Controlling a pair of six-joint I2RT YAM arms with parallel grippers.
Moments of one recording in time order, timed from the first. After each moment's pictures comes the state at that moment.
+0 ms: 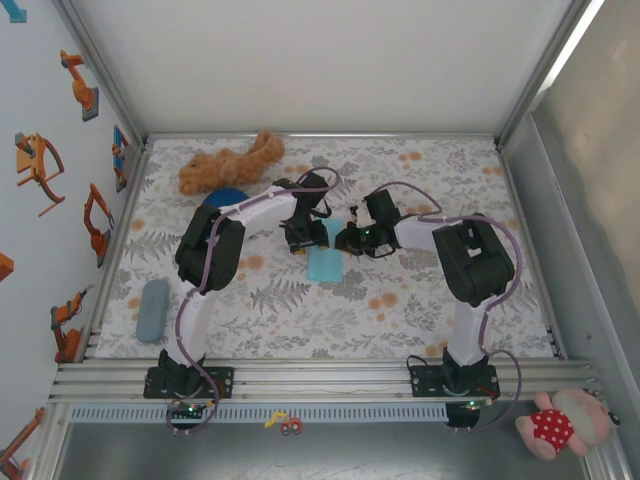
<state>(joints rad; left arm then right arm) -0.69 2.22 1.68 -0.93 0.16 -0.71 0.45 1.93 1.04 -0.10 -0.64 0.62</state>
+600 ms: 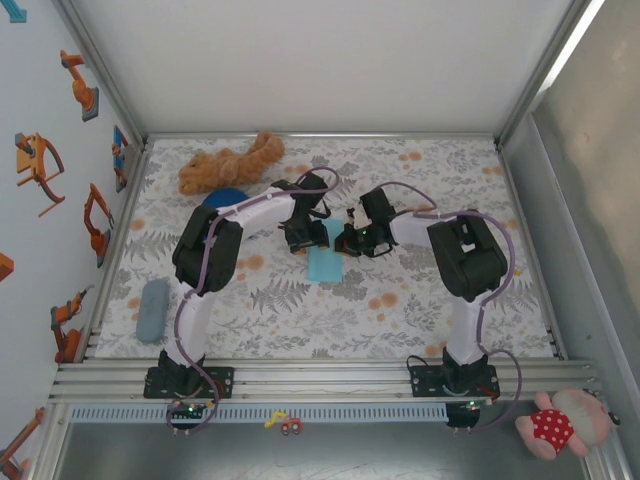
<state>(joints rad) -0.69 2.17 1.65 -0.89 0.16 -0.70 0.46 1.99 1.11 -0.21 -0.61 0.57</state>
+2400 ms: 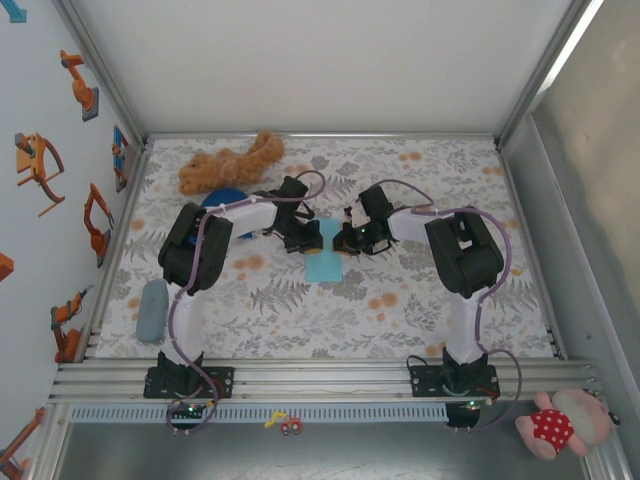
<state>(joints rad) -0.58 2.12 1.41 -0.58 0.50 -0.57 0.45 2.04 1.14 -0.26 -0.65 0.52</state>
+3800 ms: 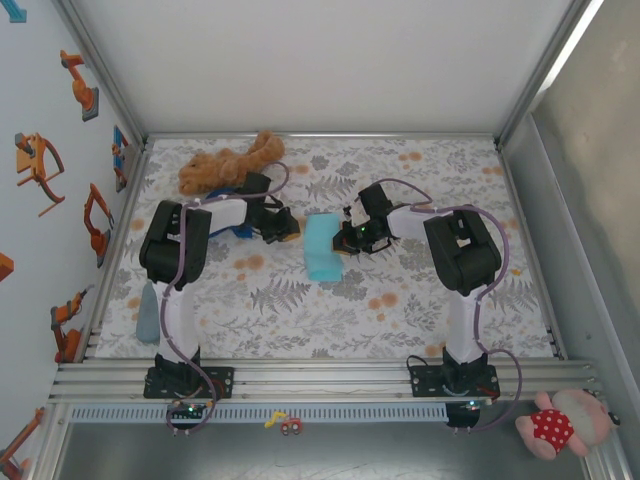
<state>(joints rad) -0.40 2.08 1.30 -0.37 0.60 -0.61 0.44 2.06 1.18 -0.31 -0.67 0.50</state>
